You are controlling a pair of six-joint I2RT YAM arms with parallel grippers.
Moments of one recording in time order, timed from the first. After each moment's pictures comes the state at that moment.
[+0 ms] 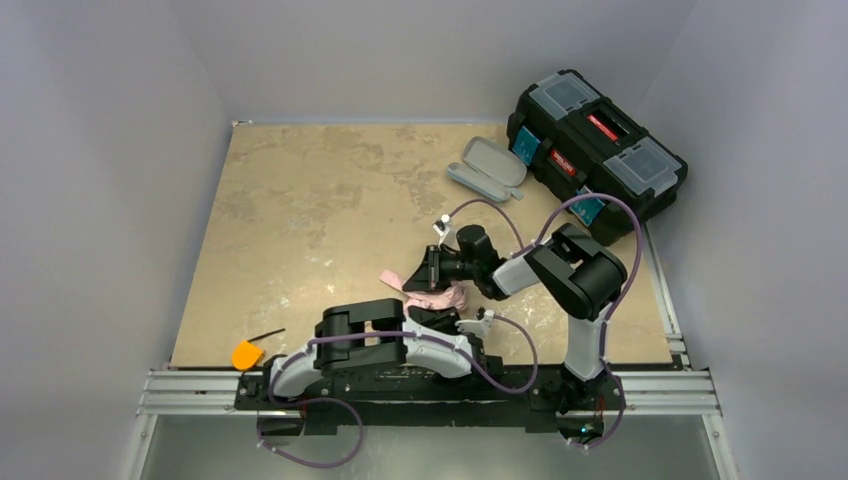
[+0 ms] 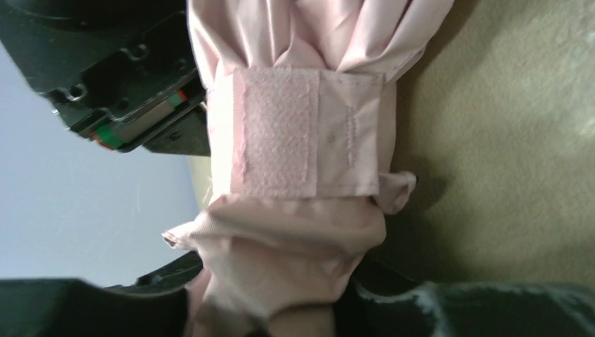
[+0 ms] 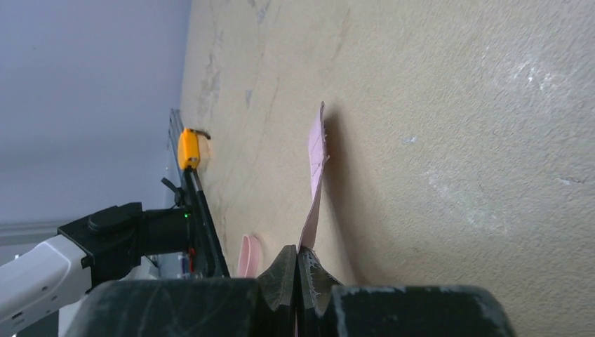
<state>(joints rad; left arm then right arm) -1.49 2.20 1.31 -1.03 -1.11 -0.64 0.67 1.94 0.71 0.65 -0.64 0.84</state>
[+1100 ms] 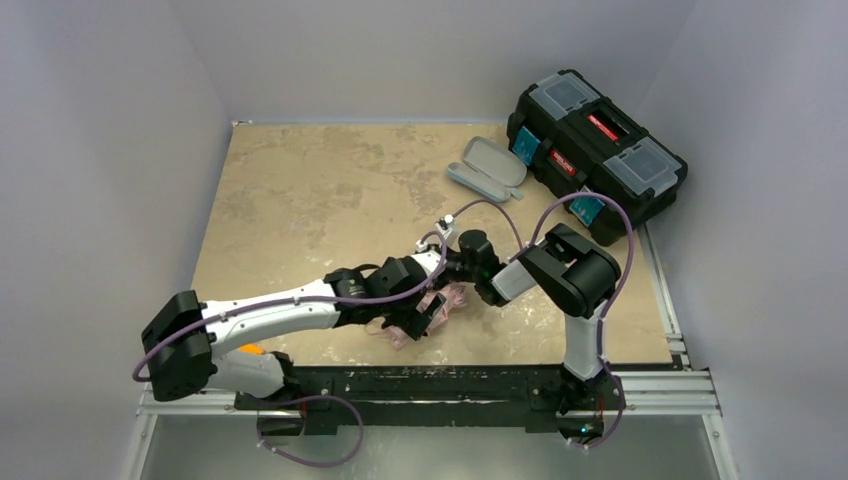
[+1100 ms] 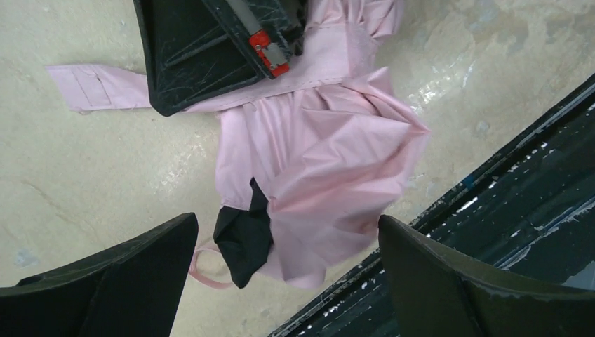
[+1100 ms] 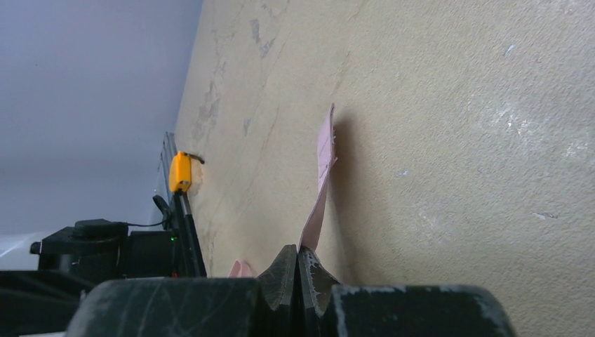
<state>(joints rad) -1.12 1.29 0.88 -0.55 -0.22 -0.36 0.69 1.97 0.65 0.90 -0.54 0.85</state>
